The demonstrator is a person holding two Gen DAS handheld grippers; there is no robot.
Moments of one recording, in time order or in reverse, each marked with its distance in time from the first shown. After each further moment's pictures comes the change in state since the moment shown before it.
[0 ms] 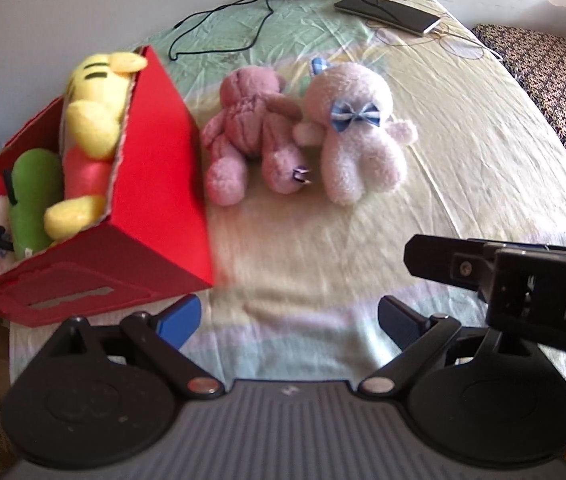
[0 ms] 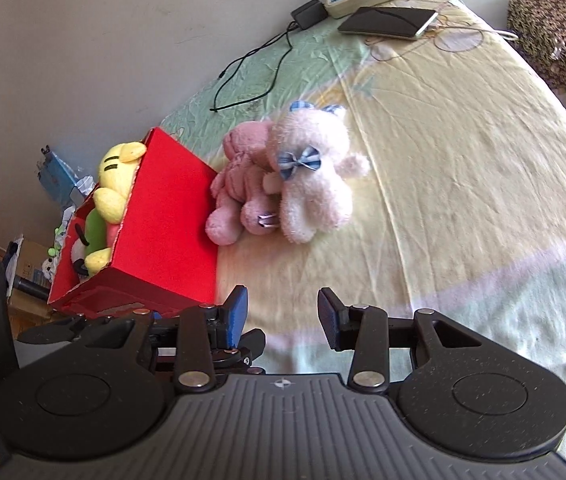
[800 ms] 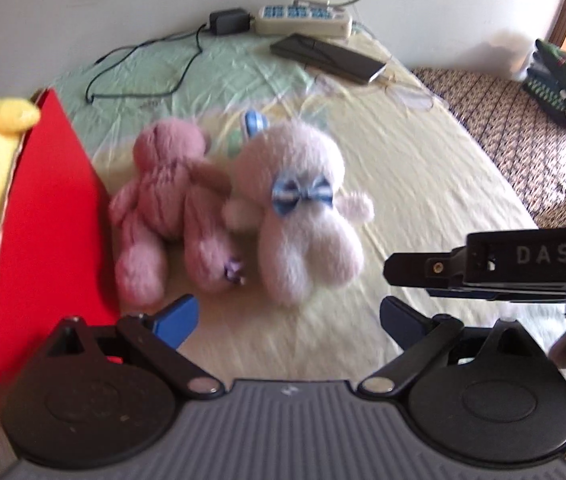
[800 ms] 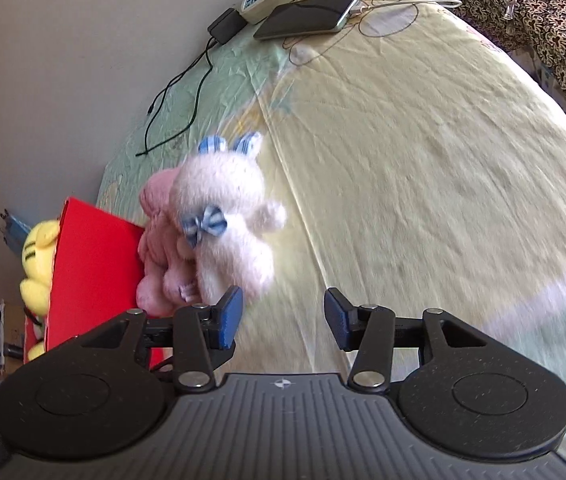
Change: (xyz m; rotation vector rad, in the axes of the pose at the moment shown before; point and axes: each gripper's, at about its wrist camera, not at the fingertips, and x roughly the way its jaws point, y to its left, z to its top) left arm 0.049 0.008 0.042 0.021 -0.159 -0.287; right arm 0.042 -0.057 0.045 0.183 -0.027 -0.058
